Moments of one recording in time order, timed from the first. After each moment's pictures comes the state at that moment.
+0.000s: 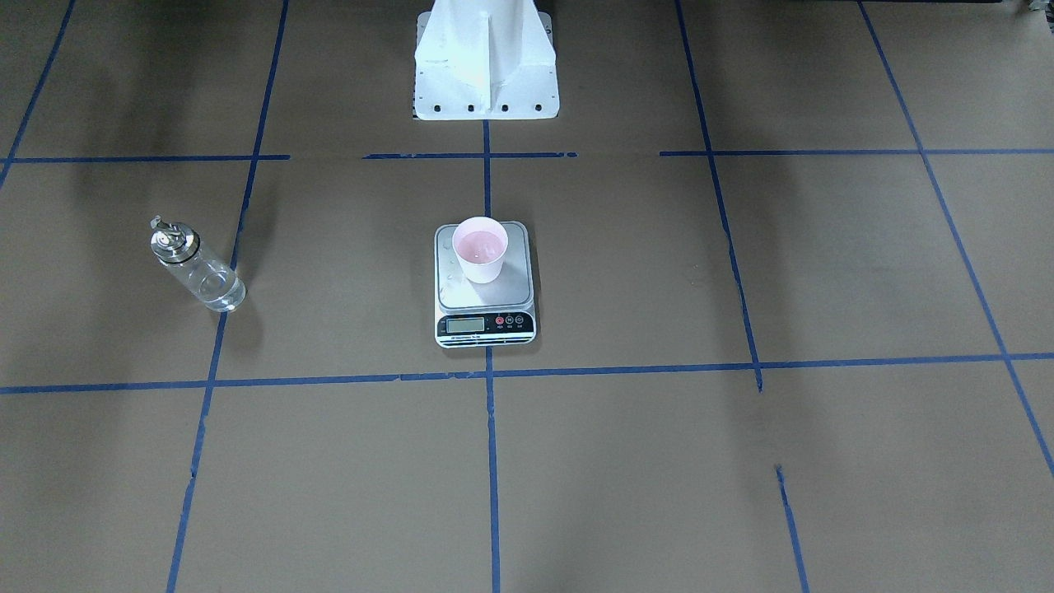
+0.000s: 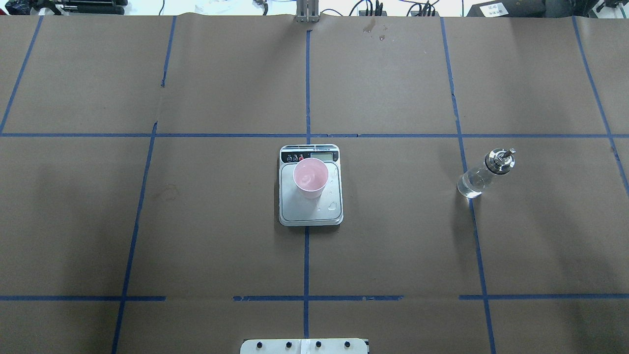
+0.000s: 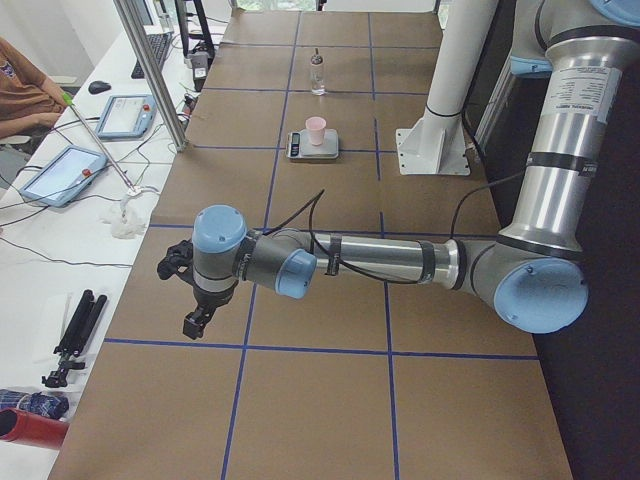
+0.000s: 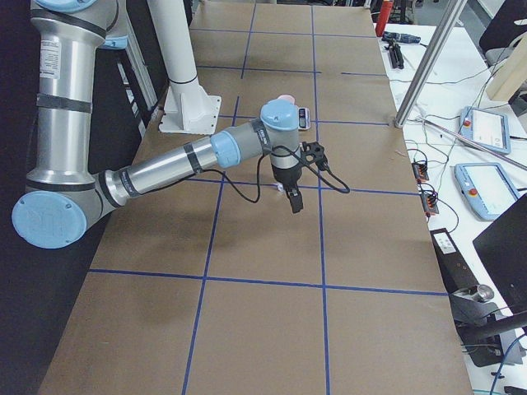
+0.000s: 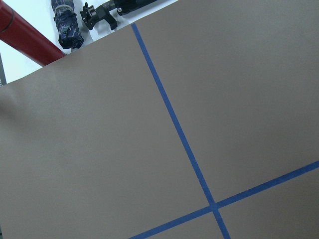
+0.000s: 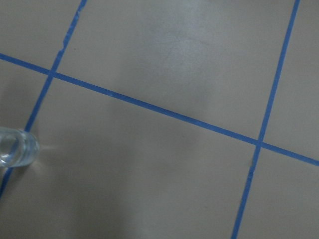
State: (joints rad) left arm -1.60 -1.74 -1.46 -1.85 -2.26 0.19; right arm 1.40 -1.69 2.03 -1.57 2.25 0.02
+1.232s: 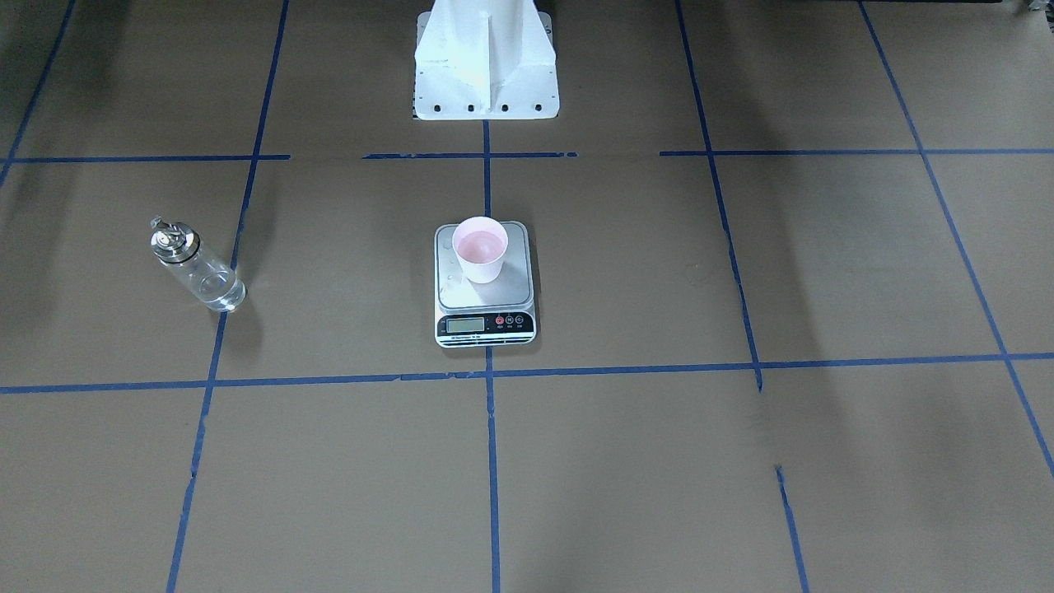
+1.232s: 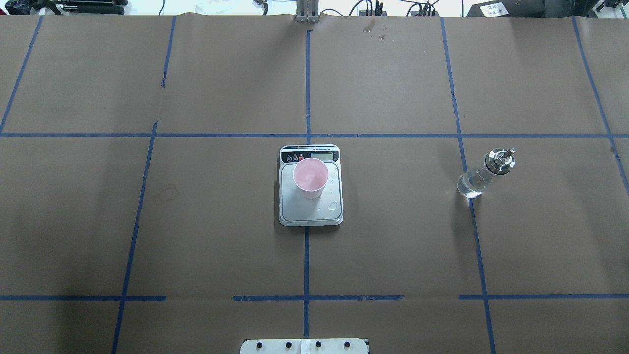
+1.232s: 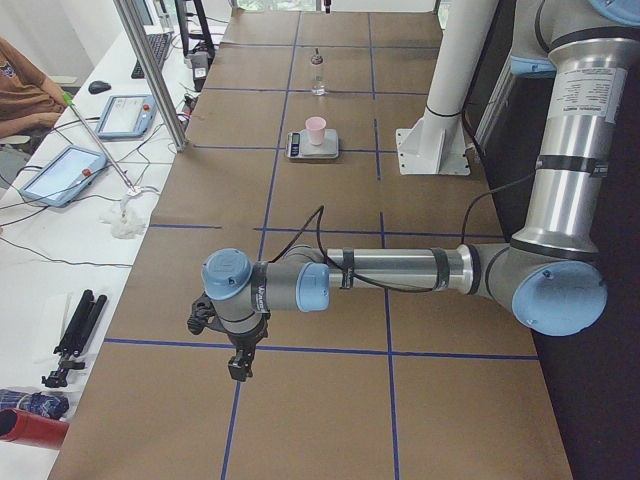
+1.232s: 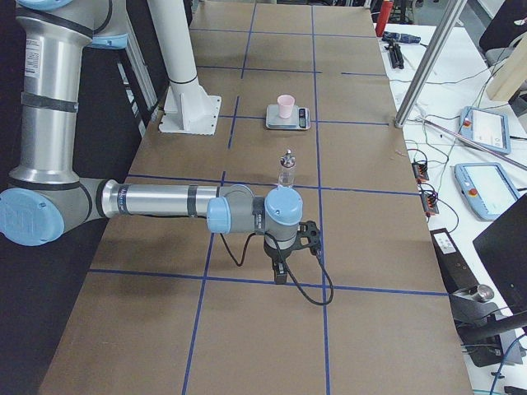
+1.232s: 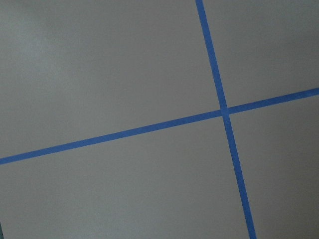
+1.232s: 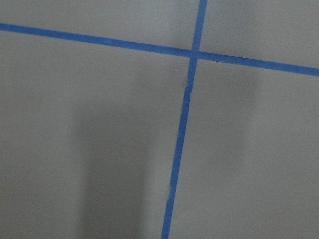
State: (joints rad) left arm -1.60 -1.67 -1.45 -1.57 -2.27 0.25; right arm 1.55 -1.72 1.71 -1.54 2.41 -0.10
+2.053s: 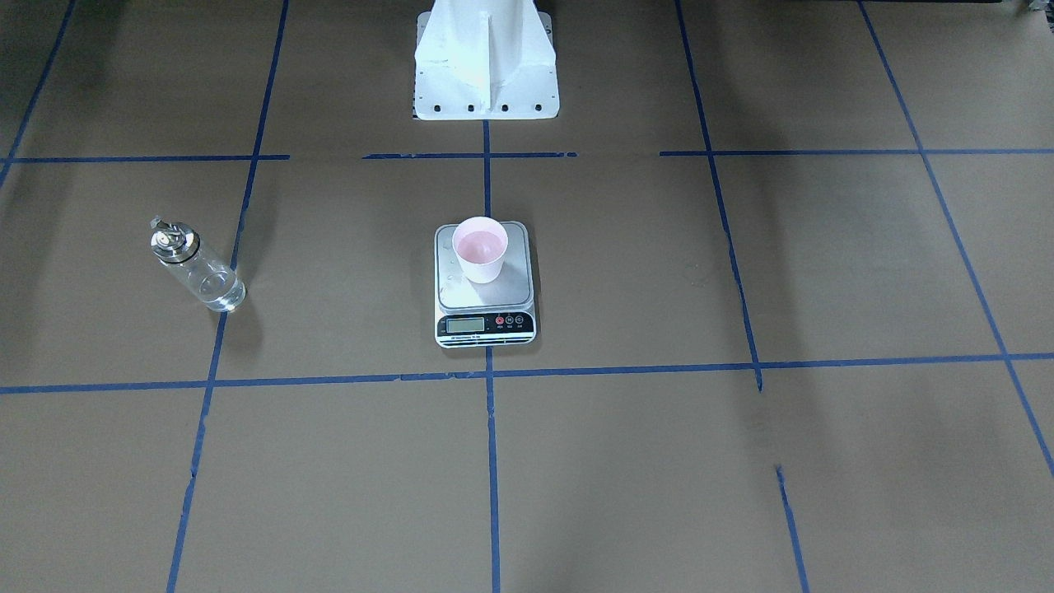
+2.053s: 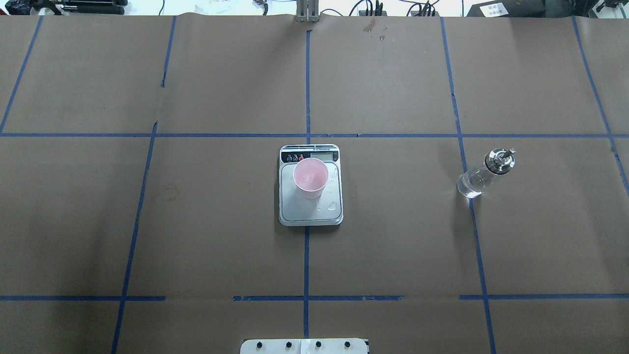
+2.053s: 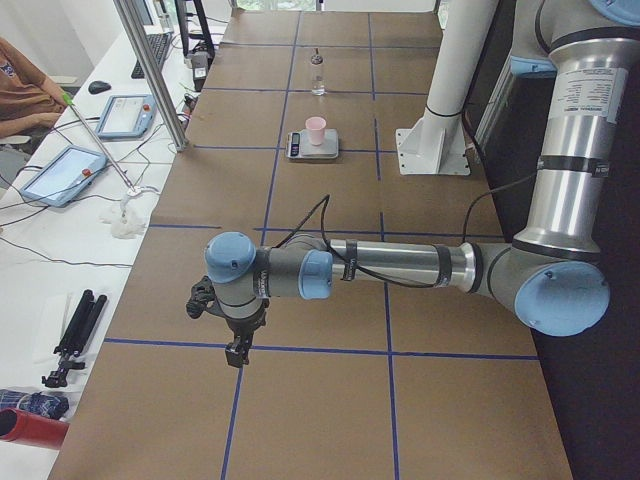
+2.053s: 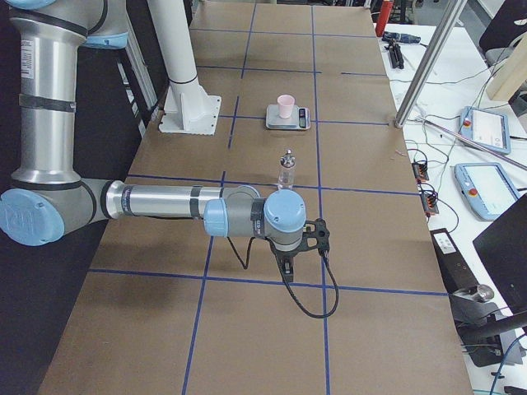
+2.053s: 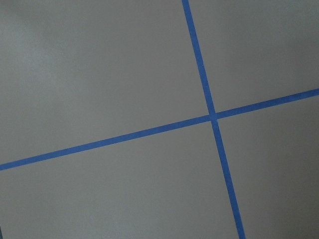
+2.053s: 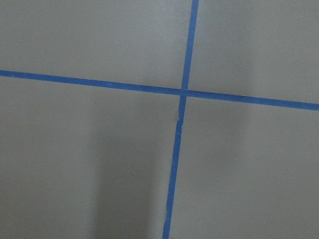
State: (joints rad) left arm -1.60 -1.66 -1.52 -1.56 -2.29 0.25; right arm 1.62 -1.68 1.71 -1.55 2.40 -0.10
